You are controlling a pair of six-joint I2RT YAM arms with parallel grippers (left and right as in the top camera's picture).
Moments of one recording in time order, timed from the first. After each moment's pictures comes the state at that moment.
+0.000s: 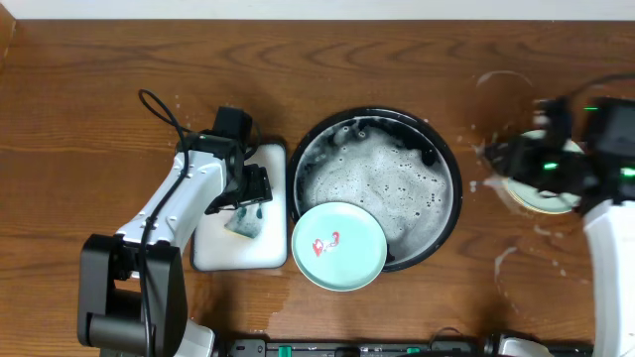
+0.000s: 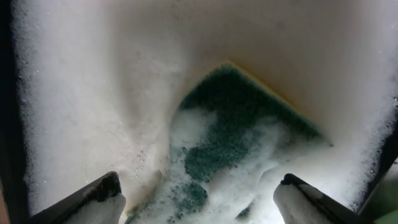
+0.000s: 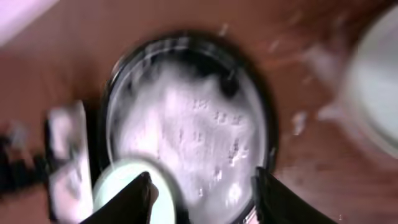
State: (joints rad) left arm -0.17 1.67 1.07 -0.89 -0.01 -0.40; right arm -0.12 1.30 1.18 -0.98 -0.47 0.15
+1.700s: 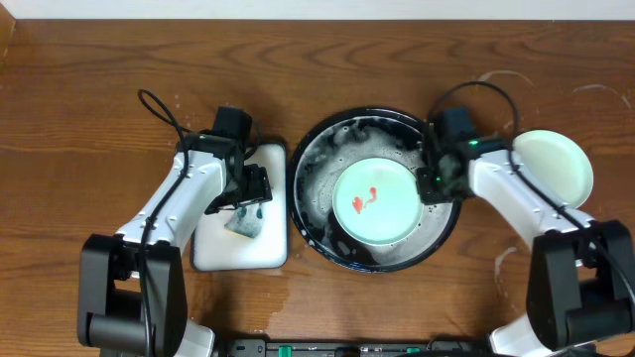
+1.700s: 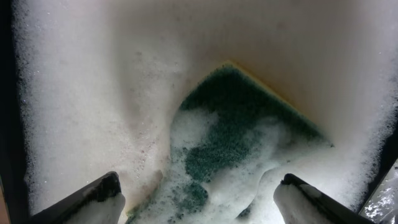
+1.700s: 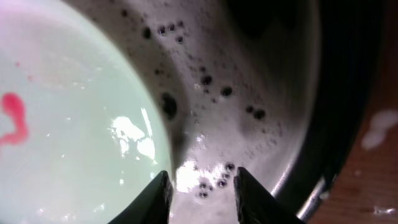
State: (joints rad) left arm -0.17 1.67 1.07 -0.89 -0.01 -0.40; right arm 0.23 1.73 1.07 -0.77 -0.07 0.11
